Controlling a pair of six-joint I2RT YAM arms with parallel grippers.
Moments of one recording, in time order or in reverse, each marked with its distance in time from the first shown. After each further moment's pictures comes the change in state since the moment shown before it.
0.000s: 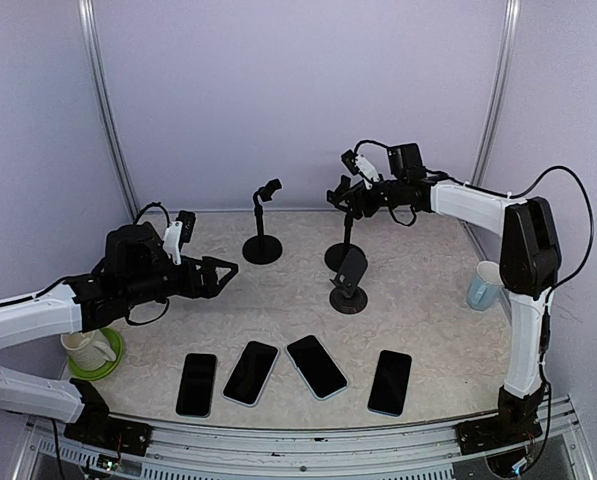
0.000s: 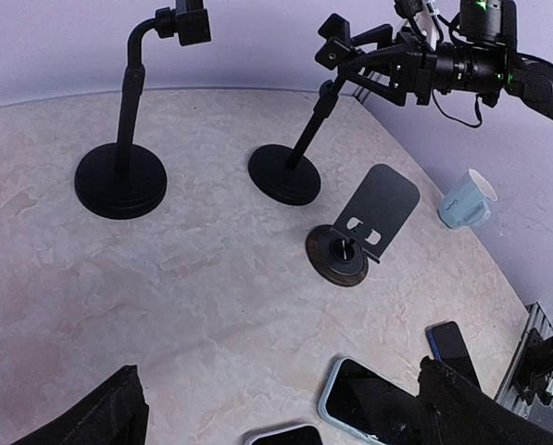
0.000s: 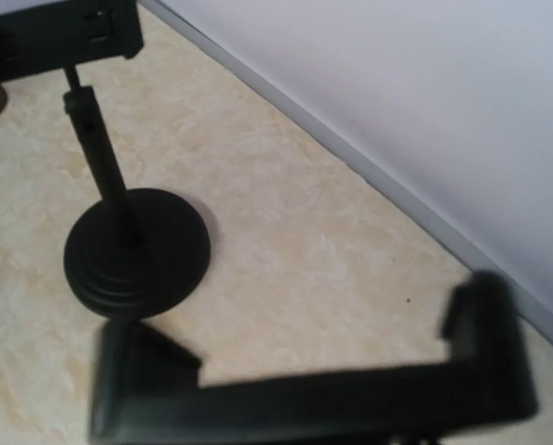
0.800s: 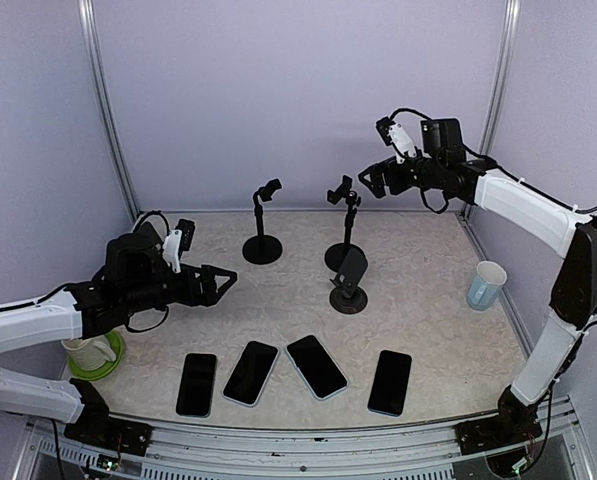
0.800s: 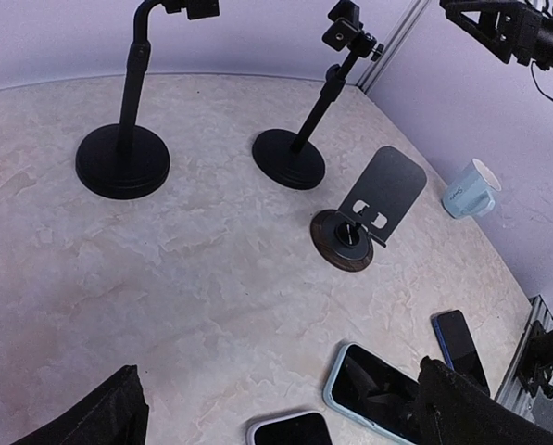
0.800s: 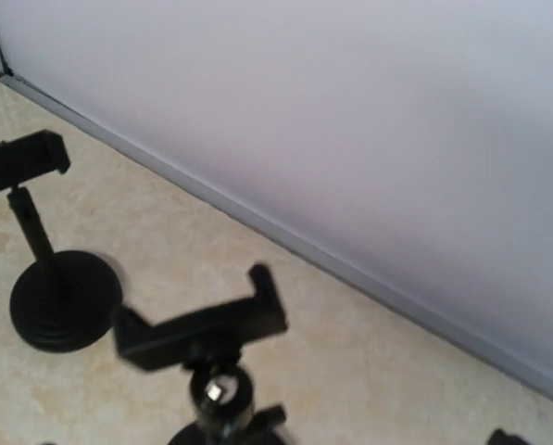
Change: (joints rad) left arm -0.004 -0.015 -0.055 0.025 0.000 -0.008; right arm 0.015 -0.352 -0.158 -0.067 0.297 0.113
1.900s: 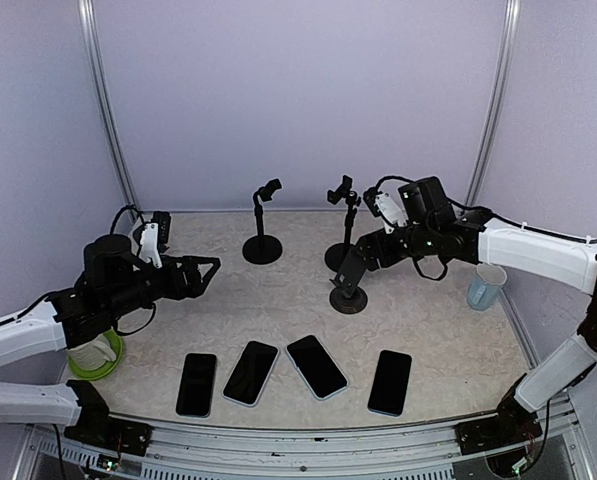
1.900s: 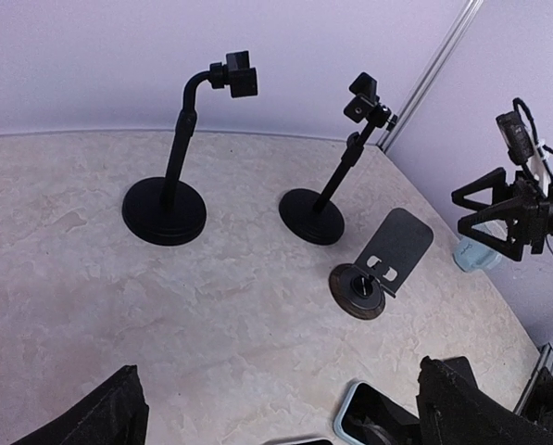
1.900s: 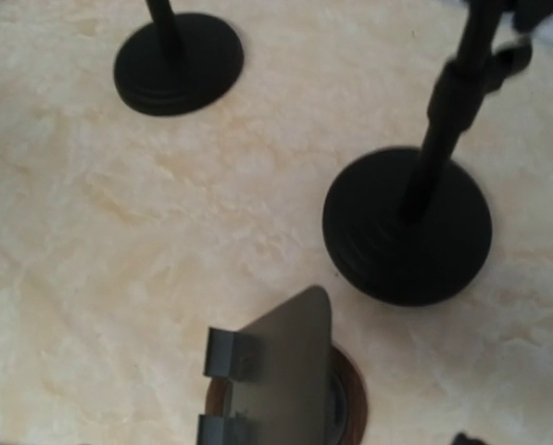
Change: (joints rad) left arm -0.006 -0.146 -0.033 -0.013 -0.133 -0.014; right arm 0.219 -0.231 -0.453 -0.049 0.140 0.234
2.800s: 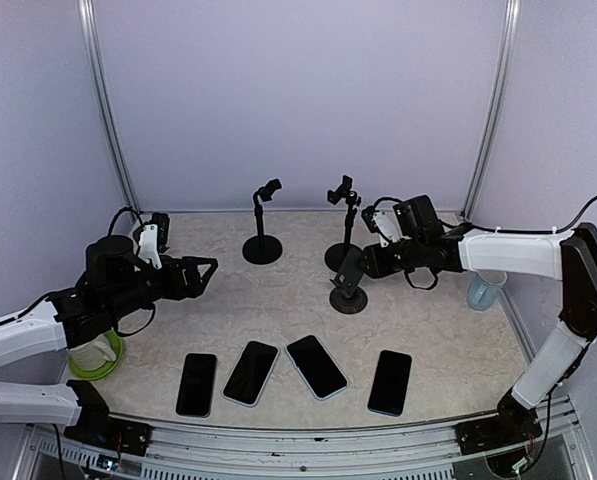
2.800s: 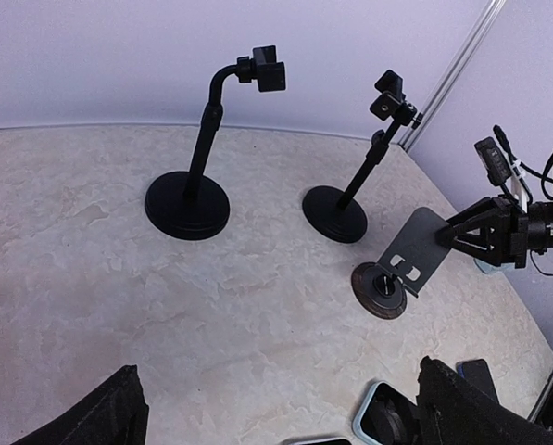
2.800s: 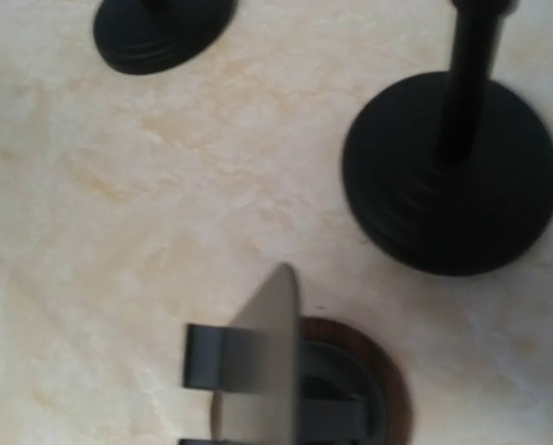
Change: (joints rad) left arm 0.000 -0.002 0.000 -0.023 -0.058 0.004; right arm -0.076 0.136 -0.081 0.164 -0.137 0.085
